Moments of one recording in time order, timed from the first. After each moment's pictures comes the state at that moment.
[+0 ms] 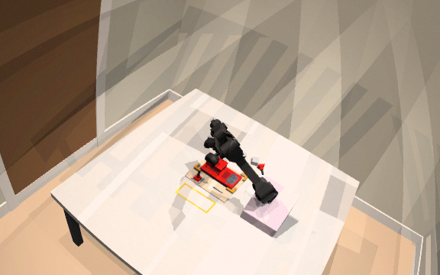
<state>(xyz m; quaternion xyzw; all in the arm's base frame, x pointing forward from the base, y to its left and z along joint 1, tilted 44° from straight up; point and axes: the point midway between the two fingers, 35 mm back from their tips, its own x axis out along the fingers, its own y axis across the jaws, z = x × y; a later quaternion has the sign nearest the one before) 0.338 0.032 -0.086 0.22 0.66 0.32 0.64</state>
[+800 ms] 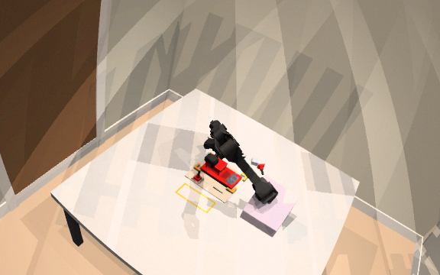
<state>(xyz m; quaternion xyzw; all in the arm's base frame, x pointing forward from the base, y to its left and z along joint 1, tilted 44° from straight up) 0.338 0.036 -0.090 0.21 0.66 0.32 0.65</state>
